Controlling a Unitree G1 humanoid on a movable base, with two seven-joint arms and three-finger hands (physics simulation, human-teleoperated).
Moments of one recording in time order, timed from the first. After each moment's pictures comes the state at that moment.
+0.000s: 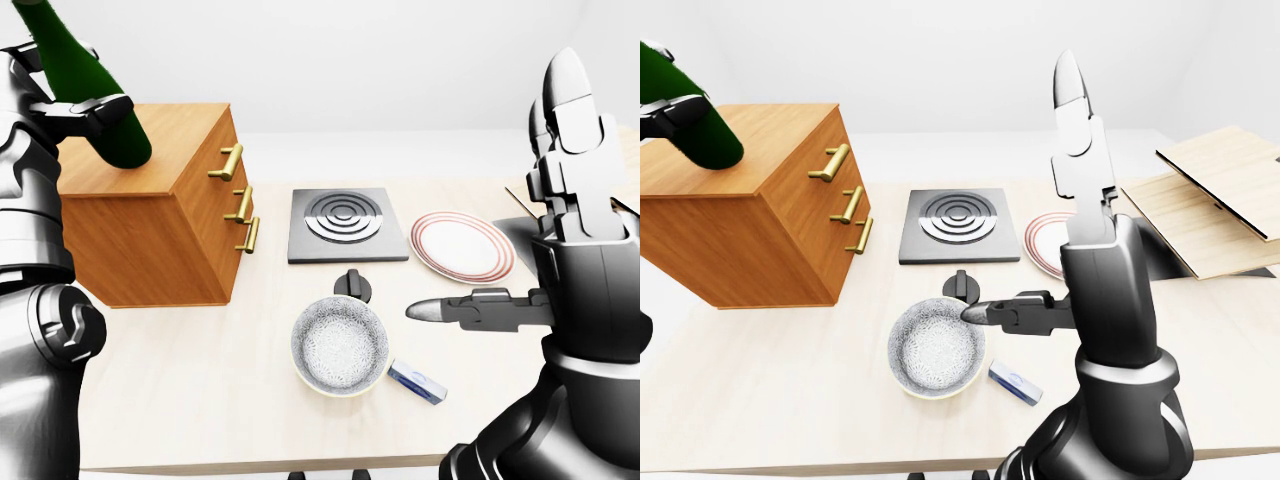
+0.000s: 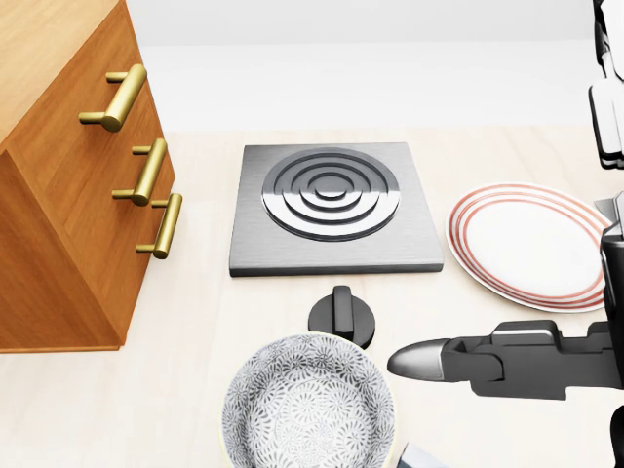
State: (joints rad) left arm -1.33 0.75 0.29 1.13 -0.13 0.09 -0.15; right arm -0.26 0.35 -0.19 -1.05 -0.79 0.09 0.70
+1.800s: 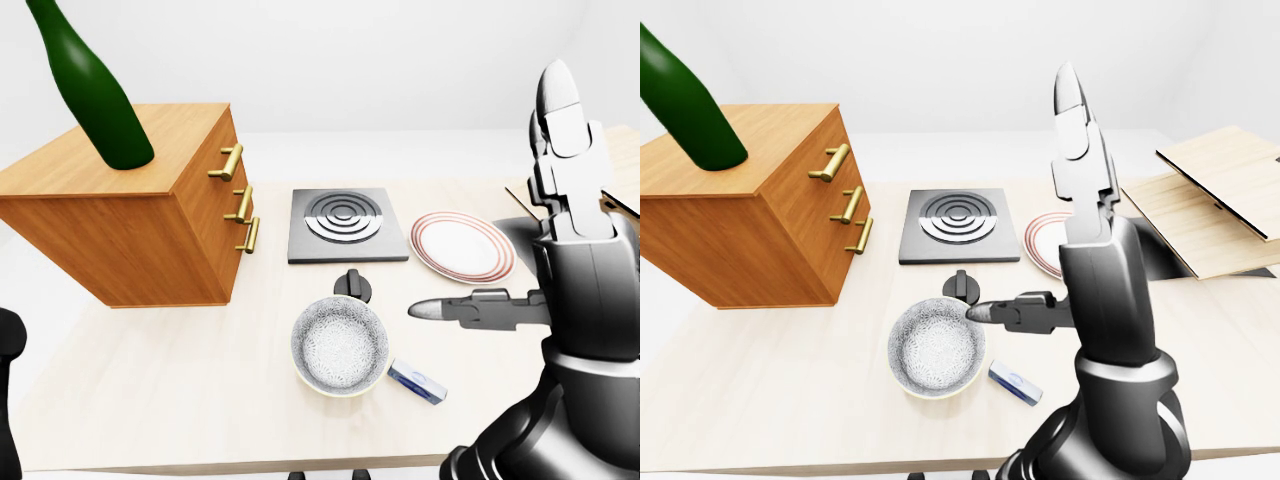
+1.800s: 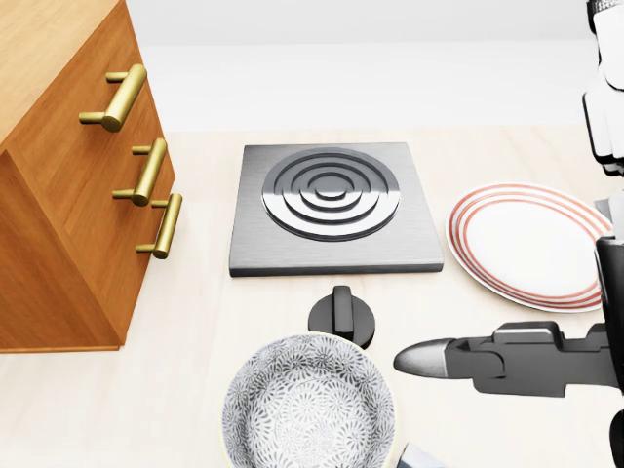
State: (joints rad) left arm -1.44 0.96 0.35 0.56 -0.25 0.09 -0.17; right arm -0.25 0.35 -0.19 -1.05 -0.84 0.09 0.70
